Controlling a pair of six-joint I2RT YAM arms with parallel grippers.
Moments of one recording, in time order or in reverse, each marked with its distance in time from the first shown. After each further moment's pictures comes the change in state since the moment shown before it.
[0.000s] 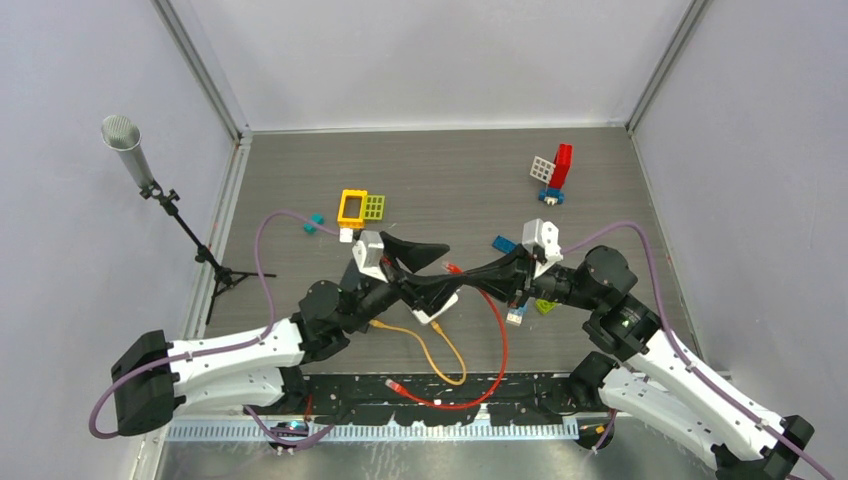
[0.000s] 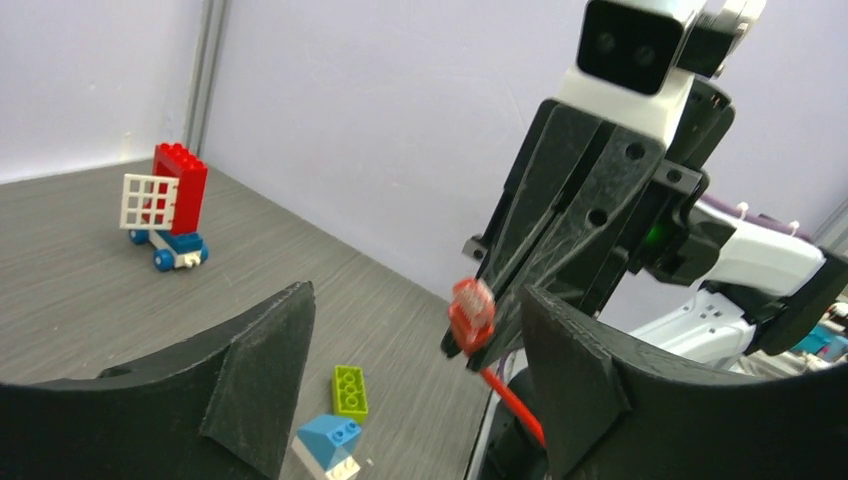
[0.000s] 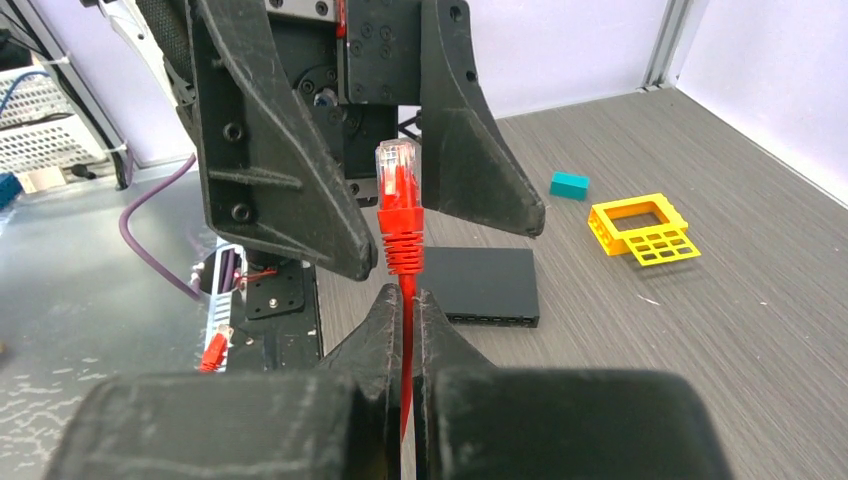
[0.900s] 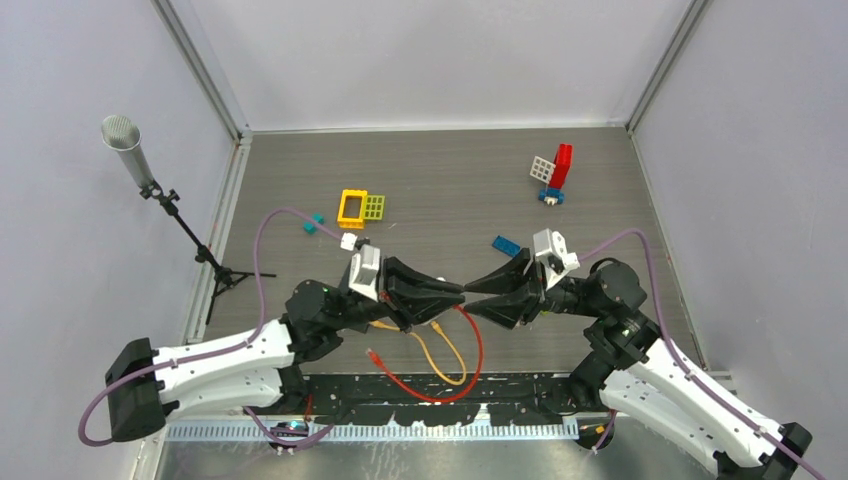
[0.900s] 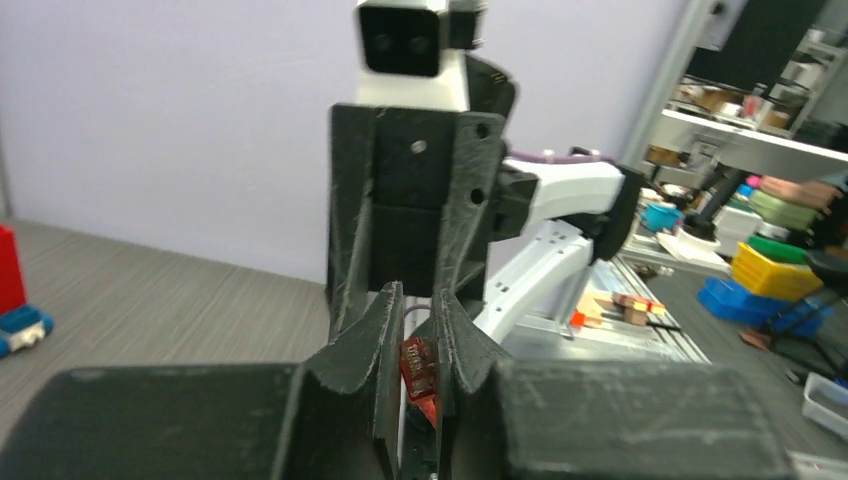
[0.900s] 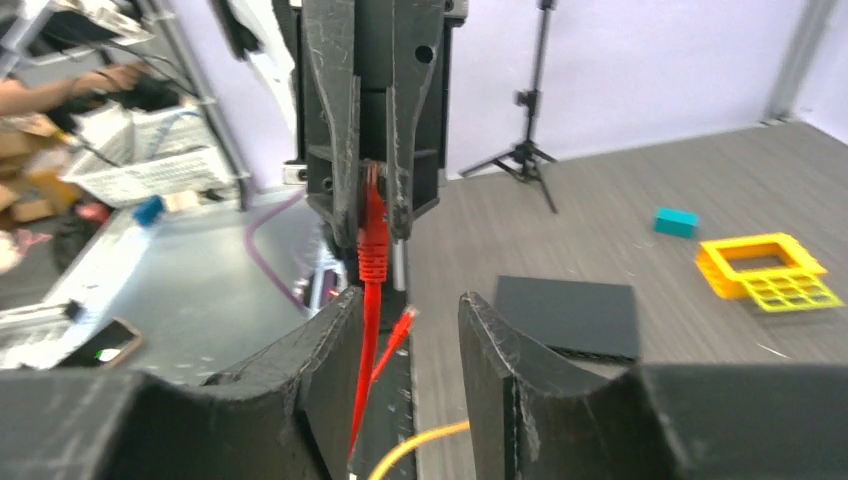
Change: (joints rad) left arm 0.000 -0.036 0.047 -0.018 0.330 -0.015; right arm 0.001 -0.060 -0.070 0.119 -0.122 0.166
